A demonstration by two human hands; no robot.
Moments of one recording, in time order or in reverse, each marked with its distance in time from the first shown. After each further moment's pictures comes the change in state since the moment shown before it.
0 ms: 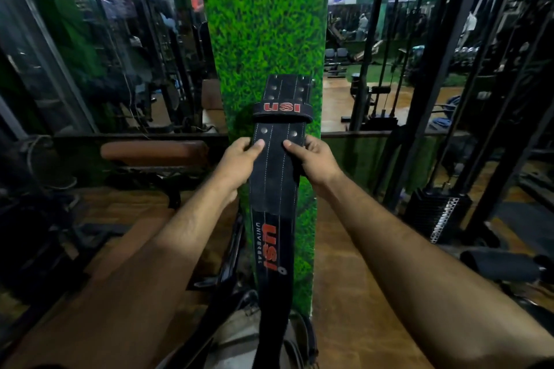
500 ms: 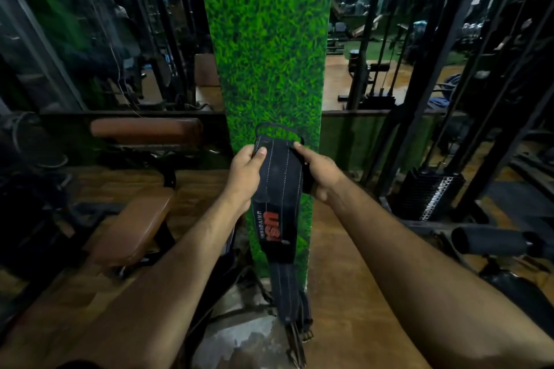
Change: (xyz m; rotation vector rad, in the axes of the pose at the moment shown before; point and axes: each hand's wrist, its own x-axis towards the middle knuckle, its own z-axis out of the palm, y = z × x) left_hand -0.024 -0.058 0.030 -0.233 0.054 0.054; right_hand -0.031 0.039 -0.010 0.053 0.093 0.454
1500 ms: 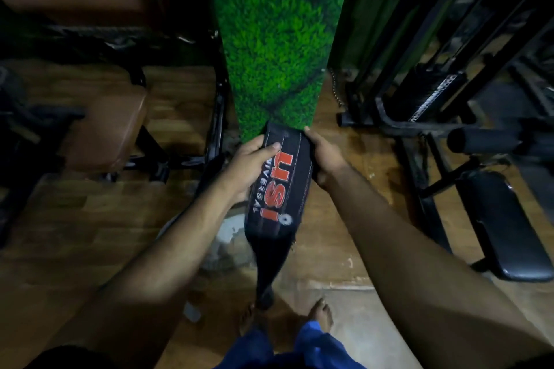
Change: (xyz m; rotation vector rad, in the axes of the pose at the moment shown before) left_hand -0.075 -0.145 -0.063 -0.059 -0.333 -0.481; right_hand 0.006 0.187 -0.012 0.038 0.260 0.226
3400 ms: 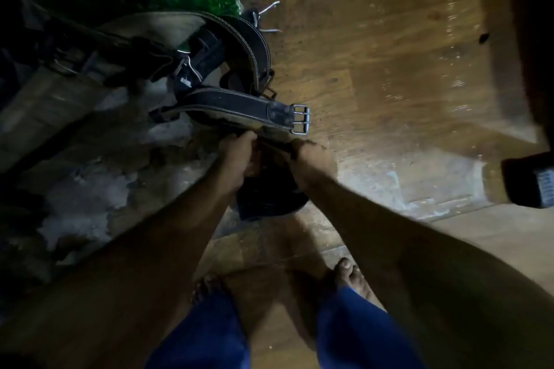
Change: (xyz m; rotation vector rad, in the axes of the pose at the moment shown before) left_hand 0.405 -0.780 -0.002 0.126 0.308 -0.745; right_hand 0.462 0.629 -0.286 -1.427 0.211 0.123
